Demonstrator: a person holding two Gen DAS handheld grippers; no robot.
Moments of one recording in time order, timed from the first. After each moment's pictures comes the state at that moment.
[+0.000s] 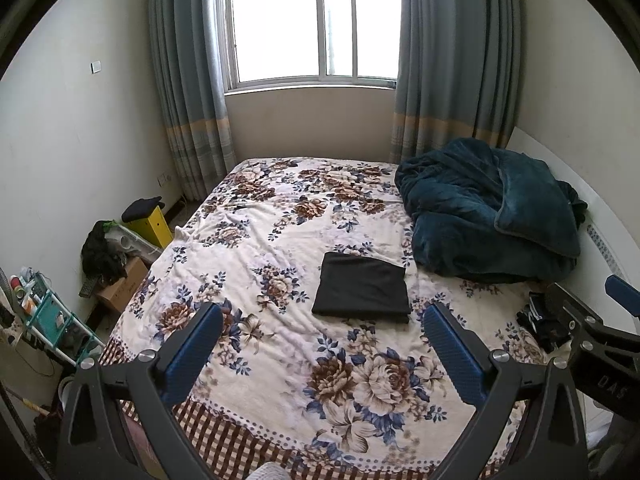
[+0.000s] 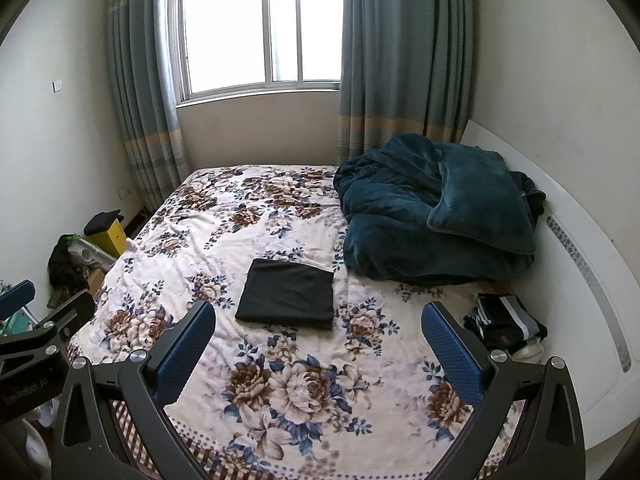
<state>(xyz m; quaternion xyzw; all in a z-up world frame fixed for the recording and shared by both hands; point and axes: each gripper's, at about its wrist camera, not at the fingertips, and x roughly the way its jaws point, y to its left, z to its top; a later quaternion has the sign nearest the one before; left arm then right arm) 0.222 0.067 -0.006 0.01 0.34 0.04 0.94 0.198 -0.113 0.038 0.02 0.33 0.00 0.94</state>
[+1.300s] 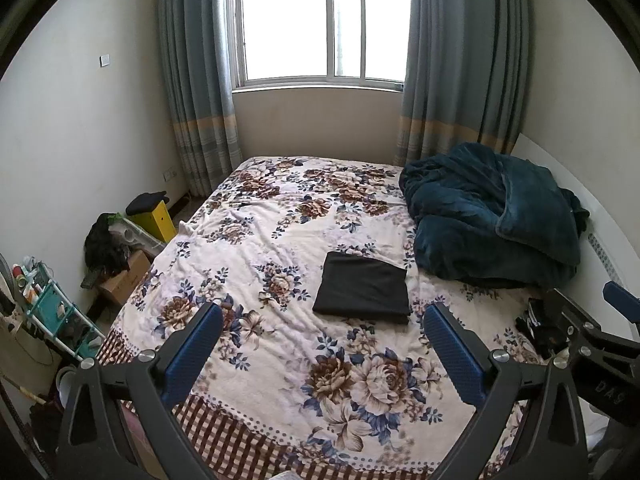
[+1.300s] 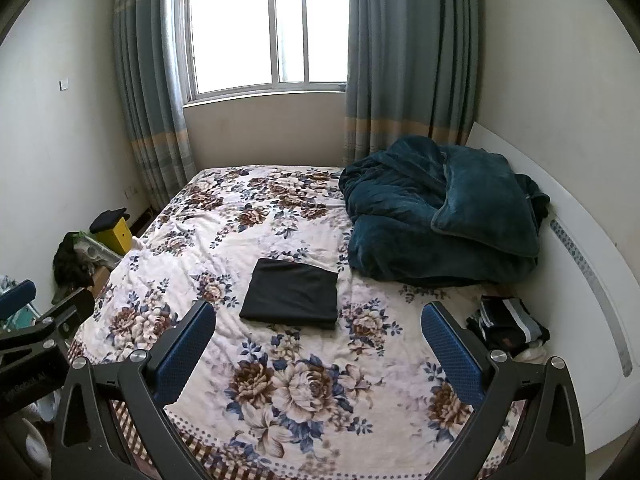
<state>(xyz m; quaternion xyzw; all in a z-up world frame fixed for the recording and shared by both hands) 0.214 0.068 0.001 0.00 0.34 0.05 0.94 0.191 -0.105 0.038 0.02 0.33 0.00 0.94</state>
